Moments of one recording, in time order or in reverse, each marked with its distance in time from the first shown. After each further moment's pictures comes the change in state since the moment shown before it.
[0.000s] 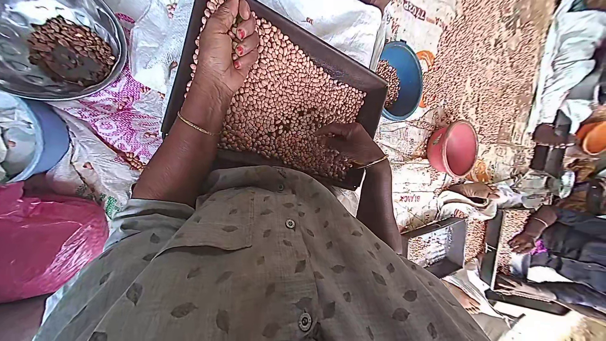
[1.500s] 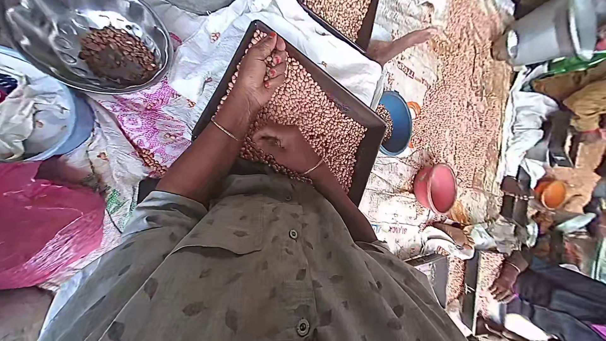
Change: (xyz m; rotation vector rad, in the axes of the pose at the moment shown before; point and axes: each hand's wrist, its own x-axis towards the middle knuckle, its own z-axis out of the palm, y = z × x) left_hand 0.003 0.006 -0.007 -0.016 -0.007 0.055; right_hand 0.091 -0.102 0.104 0.036 -0.033 -0.565
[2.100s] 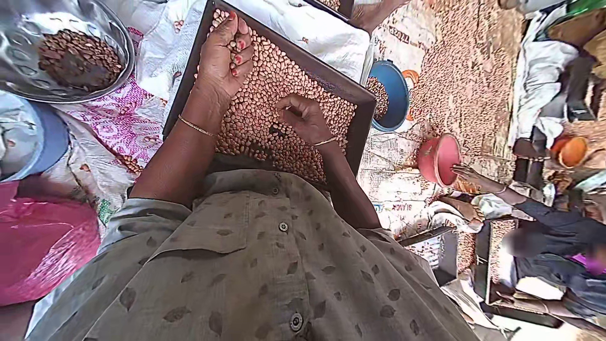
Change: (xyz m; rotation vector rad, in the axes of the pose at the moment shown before) left_hand 0.003 -0.004 -0.003 0.057 0.012 -0.023; right_hand -0.035 0.047 -0.057 0.018 0.264 0.222
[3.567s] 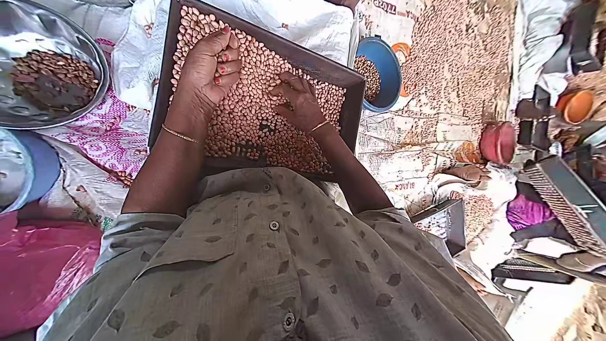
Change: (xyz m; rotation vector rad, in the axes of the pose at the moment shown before) left_hand -0.006 -0.004 0.004 0.179 -0.050 -0.226; right_hand 0.005 0.047 -0.016 -0.619 0.021 0.035
